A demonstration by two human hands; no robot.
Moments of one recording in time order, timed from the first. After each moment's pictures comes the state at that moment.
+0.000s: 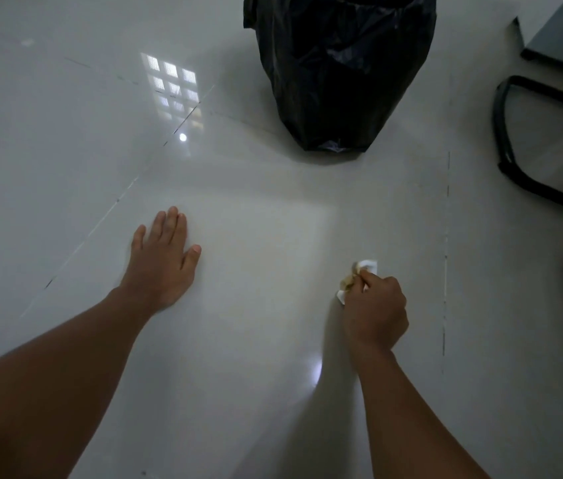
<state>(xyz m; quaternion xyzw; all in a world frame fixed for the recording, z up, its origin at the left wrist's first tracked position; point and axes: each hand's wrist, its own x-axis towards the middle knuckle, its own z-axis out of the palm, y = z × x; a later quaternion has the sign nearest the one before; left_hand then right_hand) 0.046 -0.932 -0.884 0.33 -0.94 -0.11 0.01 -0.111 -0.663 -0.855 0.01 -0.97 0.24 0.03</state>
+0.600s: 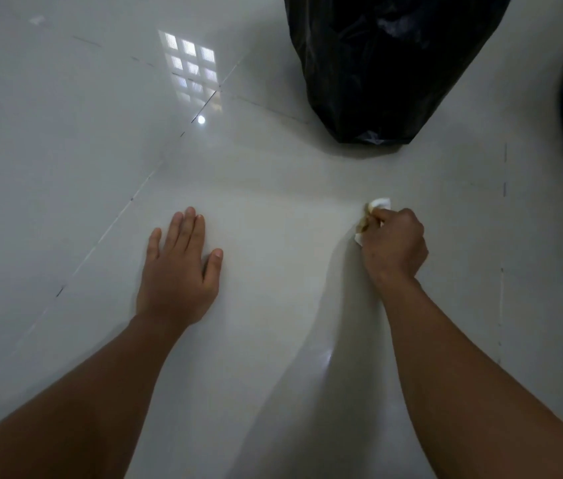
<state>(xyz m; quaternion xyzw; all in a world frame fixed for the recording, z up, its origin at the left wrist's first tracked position) 0.042 -0.925 -0.892 0.36 -0.93 -0.09 0.07 -0.196 -0.752 -0.856 0.11 -0.97 0.24 0.01</state>
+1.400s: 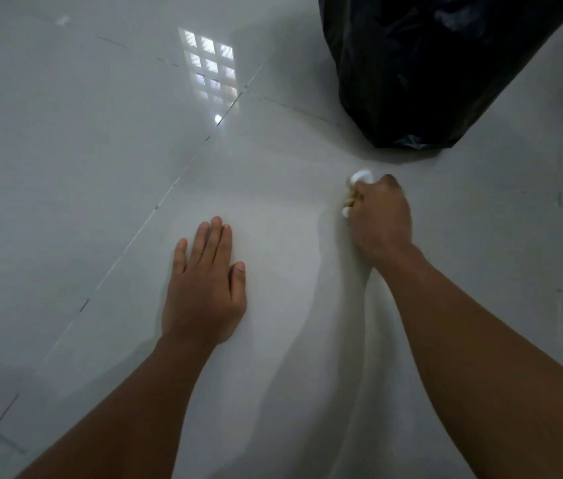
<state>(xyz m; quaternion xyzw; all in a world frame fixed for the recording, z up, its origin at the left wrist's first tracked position) 0.041 -0.927 -0.893 0.36 -0.92 -0.10 0.07 -0.211 -0.832 -0.869 0.31 -0.94 0.17 0.02</state>
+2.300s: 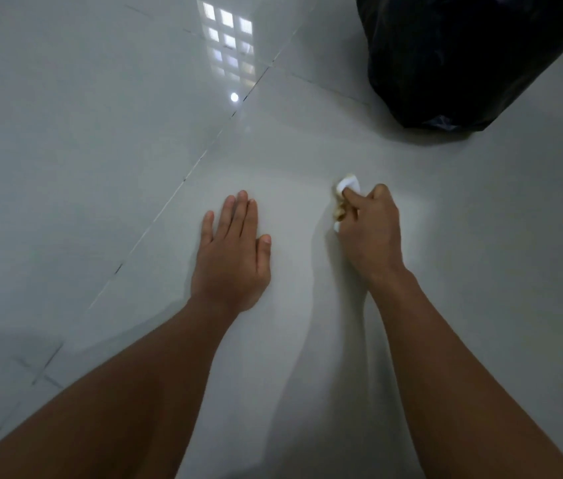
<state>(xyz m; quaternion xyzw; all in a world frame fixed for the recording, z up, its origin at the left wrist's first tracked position) 0.042 -0.925 -0.893 0.36 -0.93 -0.11 0.06 -0.142 -0.826 -0.877 0.31 -0.90 0.31 -0.06</state>
